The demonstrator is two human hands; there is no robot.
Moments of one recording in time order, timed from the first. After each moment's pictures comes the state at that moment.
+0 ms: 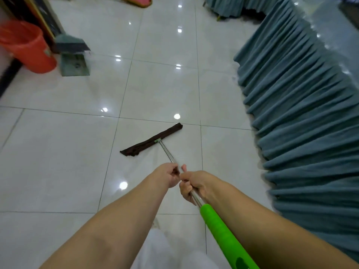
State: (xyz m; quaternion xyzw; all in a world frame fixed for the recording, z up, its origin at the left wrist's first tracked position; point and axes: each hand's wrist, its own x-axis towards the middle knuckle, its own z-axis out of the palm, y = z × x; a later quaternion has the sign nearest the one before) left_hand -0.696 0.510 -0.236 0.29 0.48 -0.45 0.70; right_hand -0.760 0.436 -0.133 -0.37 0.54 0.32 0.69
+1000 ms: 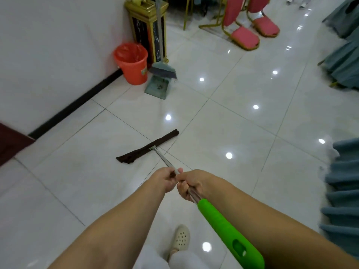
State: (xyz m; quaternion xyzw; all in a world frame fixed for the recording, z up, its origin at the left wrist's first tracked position) left_hand -0.323 0.583 -0.209 0.23 0.53 -0.19 0.79; right_hand -0.310 0.483 -0.148 -0.51 0.36 0.55 0.56
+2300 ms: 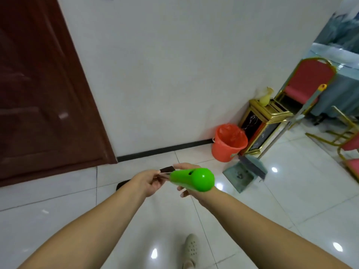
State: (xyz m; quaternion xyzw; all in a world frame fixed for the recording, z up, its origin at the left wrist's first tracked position) left_hand -0.250 1.111 -0.079 0.20 0.52 0.18 0.81; right_hand -0.159 0.997 -0.008 -0.73 -0.24 0.49 0.42
